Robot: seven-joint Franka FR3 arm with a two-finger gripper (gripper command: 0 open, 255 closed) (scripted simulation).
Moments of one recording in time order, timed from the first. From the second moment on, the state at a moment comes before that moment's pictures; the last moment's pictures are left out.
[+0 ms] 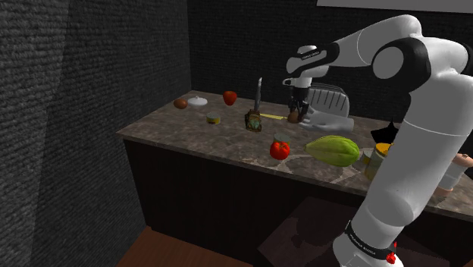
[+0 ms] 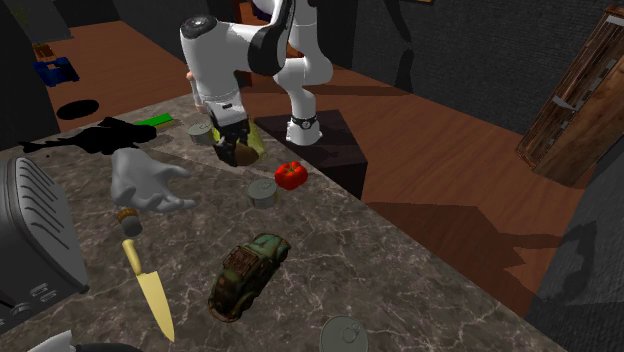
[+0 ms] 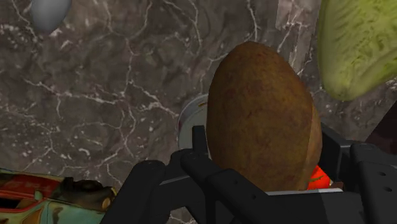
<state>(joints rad) -0.07 0.07 -0.45 -1.91 0.01 1.87 -1.61</state>
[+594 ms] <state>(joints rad) -0.16 -0.04 -0.54 -2.03 -0.06 1.91 -1.77</state>
